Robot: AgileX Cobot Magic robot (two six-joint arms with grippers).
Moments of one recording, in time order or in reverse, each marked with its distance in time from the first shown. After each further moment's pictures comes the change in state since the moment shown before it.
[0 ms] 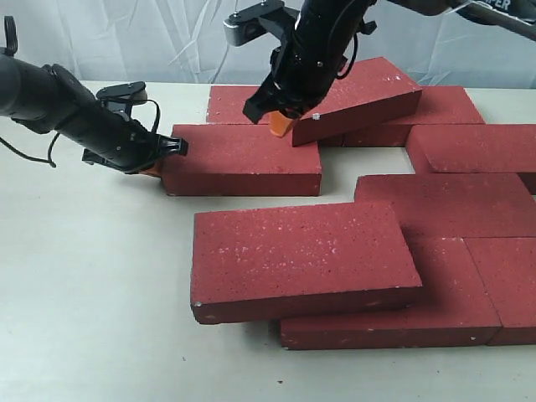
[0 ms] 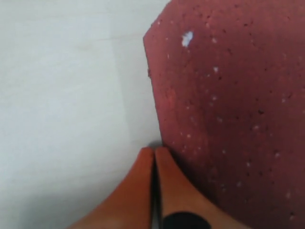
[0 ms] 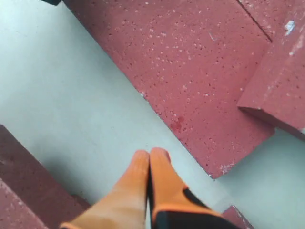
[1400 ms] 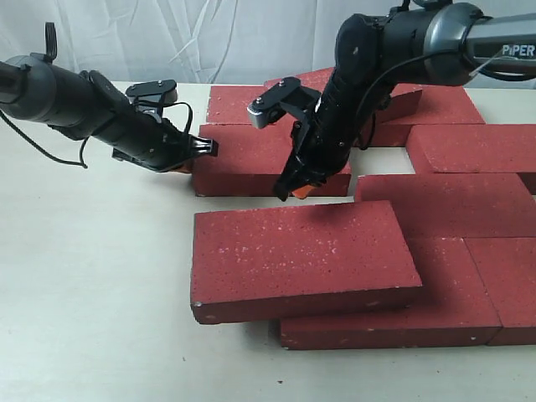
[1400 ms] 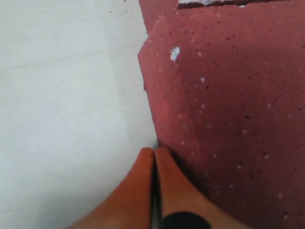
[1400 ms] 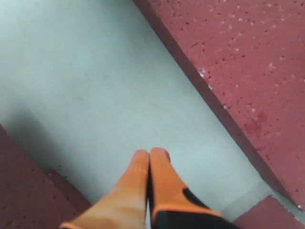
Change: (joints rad) left arm -0.111 0.001 0.000 -0.049 -0.111 0.000; right arm 0.000 -0.091 0.450 0.017 -0.313 -0.137
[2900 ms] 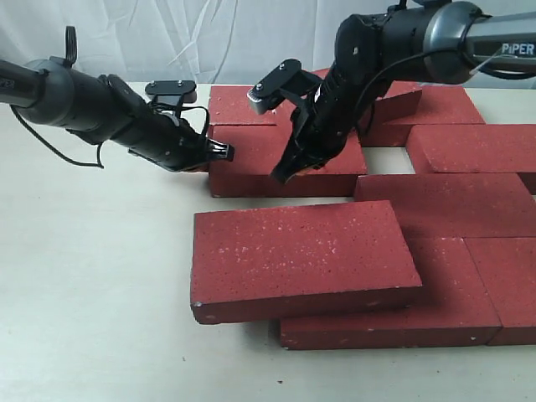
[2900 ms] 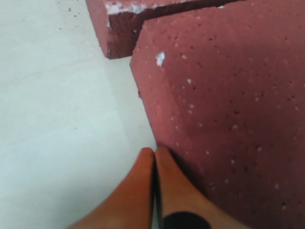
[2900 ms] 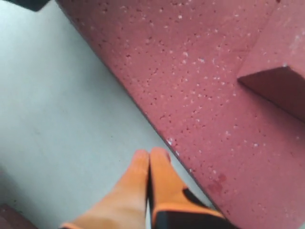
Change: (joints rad) left arm -0.062 0.001 0.000 -0.040 -0.061 0.081; right arm -0.002 -0.004 -0.013 -0.076 -0.122 0.028
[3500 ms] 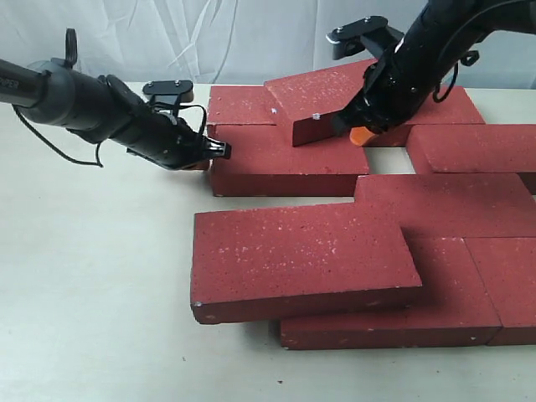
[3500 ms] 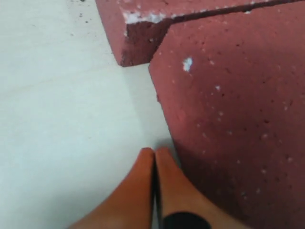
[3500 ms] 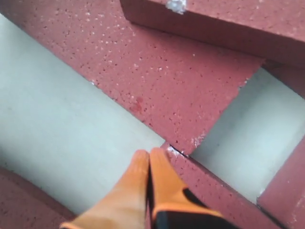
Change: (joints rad) left arm 0.023 0.024 -0.026 -0.005 0.014 0.009; right arm -0.205 -0.117 0.000 0.084 0.157 0.050
